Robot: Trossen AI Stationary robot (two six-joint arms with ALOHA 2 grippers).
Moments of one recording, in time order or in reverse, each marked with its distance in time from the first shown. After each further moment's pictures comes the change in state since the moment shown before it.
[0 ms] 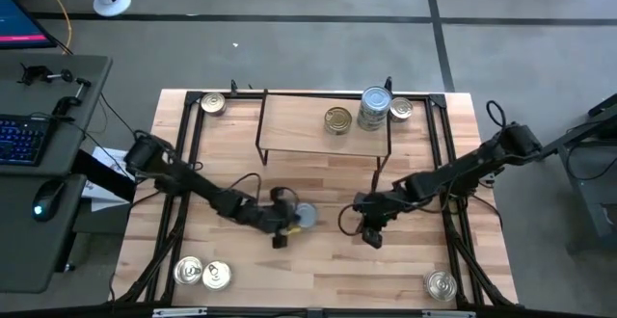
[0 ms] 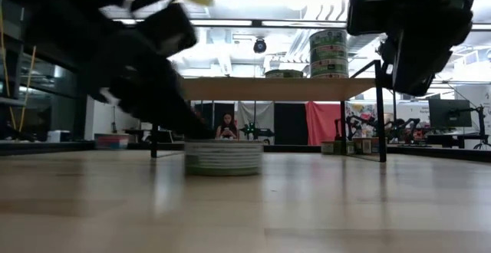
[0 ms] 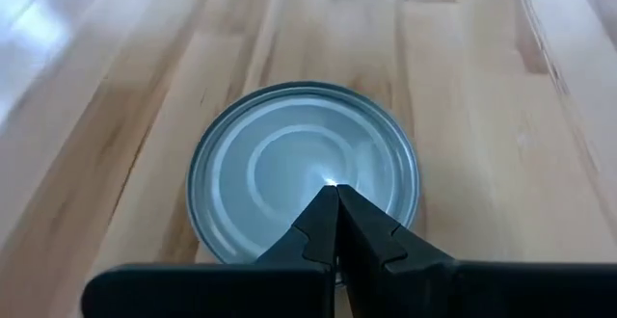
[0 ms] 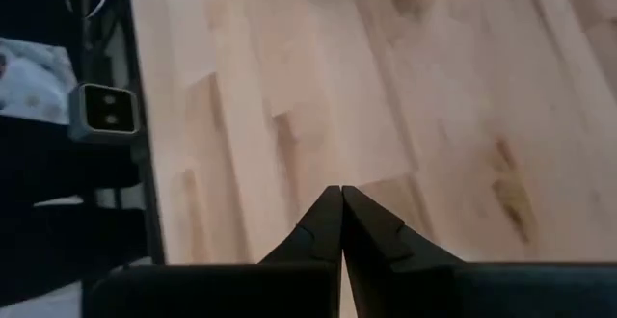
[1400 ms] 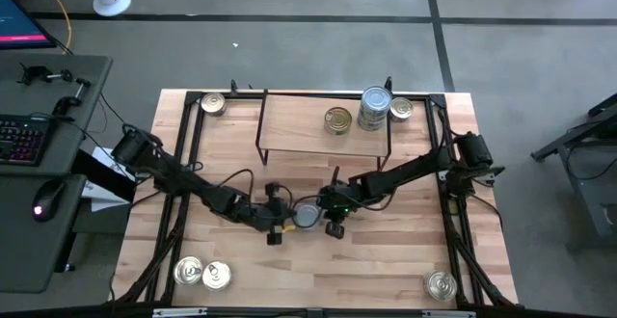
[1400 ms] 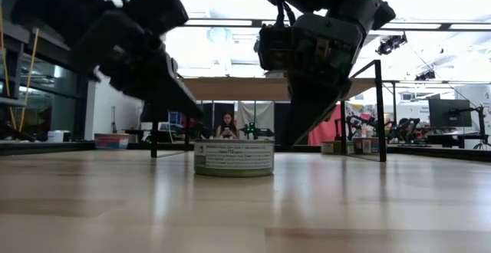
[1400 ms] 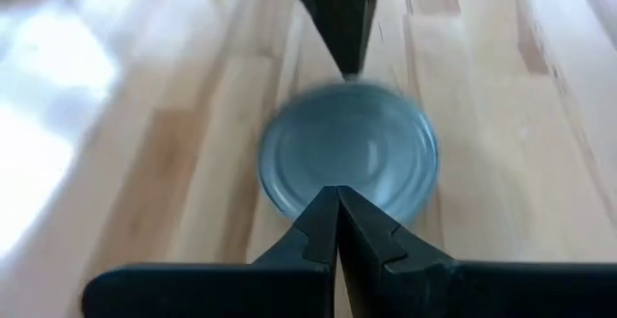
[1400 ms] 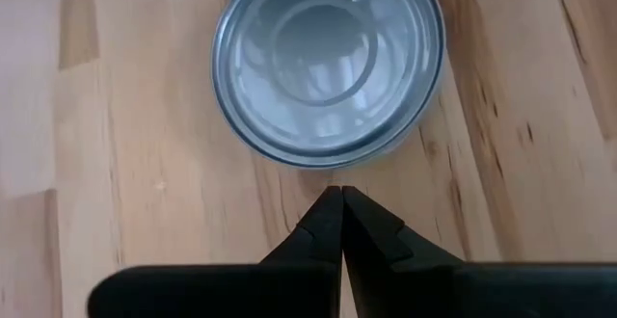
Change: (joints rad) left arm -0.016 -0.124 -0.019 -0.070 -0.068 0.082; right arm -0.160 0.426 0.322 -0.024 0.059 -0.326
